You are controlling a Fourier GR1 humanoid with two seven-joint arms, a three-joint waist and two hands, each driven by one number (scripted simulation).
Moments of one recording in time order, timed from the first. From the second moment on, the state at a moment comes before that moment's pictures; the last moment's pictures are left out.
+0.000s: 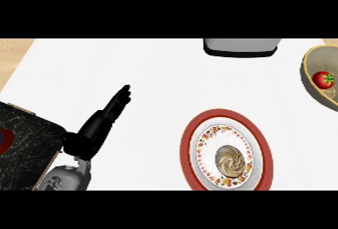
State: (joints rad) left arm -0.15 0.17 -0.23 -1.58 0.07 -0.08 0.06; right arm -0.88 -0.78 -0.66 -0.33 0.70 -0.39 0.02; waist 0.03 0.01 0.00
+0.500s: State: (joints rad) left arm -0.13 0.16 -0.21 -1.58 0.06 -0.09 0.07; right arm -0.69 -0.92 -0.86 -0.34 0.48 -0.32 -0.13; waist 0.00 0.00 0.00
